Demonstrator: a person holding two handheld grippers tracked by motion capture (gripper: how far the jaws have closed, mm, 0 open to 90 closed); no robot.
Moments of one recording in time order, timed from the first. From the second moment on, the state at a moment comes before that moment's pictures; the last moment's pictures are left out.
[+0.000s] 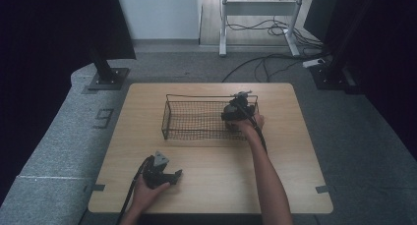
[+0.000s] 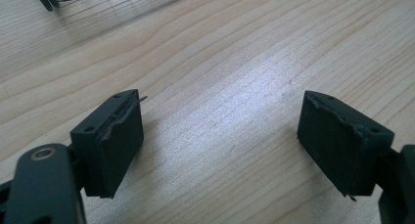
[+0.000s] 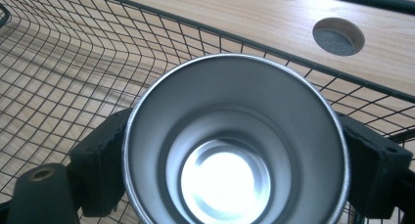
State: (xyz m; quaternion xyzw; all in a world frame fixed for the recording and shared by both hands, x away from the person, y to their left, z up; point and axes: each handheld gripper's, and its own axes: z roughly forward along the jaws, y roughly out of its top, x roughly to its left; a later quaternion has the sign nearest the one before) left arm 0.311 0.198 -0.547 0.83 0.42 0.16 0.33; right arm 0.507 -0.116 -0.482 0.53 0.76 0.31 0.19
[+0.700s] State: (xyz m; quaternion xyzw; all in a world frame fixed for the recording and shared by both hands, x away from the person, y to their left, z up) left arm 0.311 0.198 -0.547 0.83 0.42 0.16 0.33; right arm 0.504 -0.120 -0.484 0.54 0.77 0.30 0.18
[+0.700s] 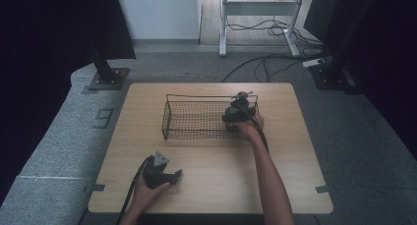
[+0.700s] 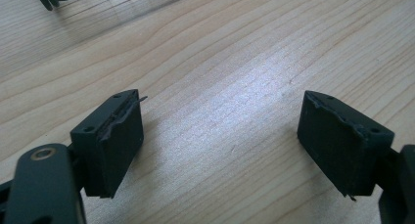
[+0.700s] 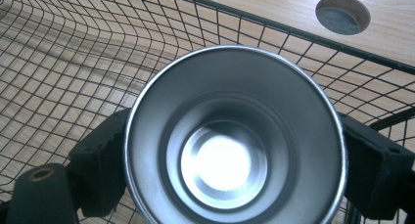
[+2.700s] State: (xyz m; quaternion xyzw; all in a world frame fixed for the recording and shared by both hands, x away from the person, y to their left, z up) left arm 0.311 0.198 -0.547 0.83 0.42 0.16 0.33; right arm 0.318 -0.218 -0.510 0.47 0.73 0.45 0.21
